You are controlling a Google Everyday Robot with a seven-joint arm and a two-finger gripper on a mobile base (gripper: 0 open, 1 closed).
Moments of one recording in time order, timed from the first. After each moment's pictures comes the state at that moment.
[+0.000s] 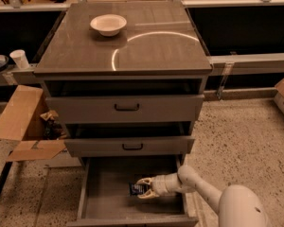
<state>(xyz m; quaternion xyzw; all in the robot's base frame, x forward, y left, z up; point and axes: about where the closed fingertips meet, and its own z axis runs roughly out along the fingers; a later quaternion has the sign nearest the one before) 0.546 -0.003 0.176 -0.65 0.55 0.33 0.39</state>
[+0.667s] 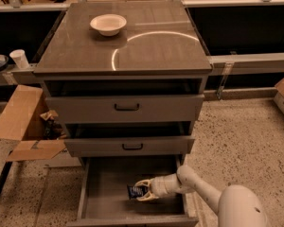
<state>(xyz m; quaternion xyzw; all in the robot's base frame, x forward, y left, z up) 0.531 0.001 0.184 -0.67 0.51 0.35 0.40</state>
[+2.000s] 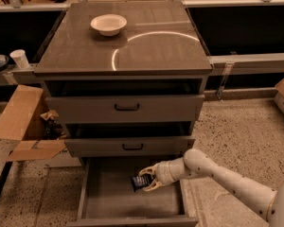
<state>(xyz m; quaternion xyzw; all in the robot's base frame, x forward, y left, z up) 0.529 -0.022 0.351 -0.76 0.46 0.22 0.41</state>
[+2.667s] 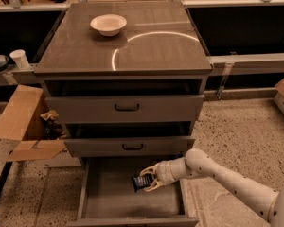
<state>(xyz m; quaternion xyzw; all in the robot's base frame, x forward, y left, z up) 0.531 -0.024 0.352 -0.75 0.46 0.22 0.41</state>
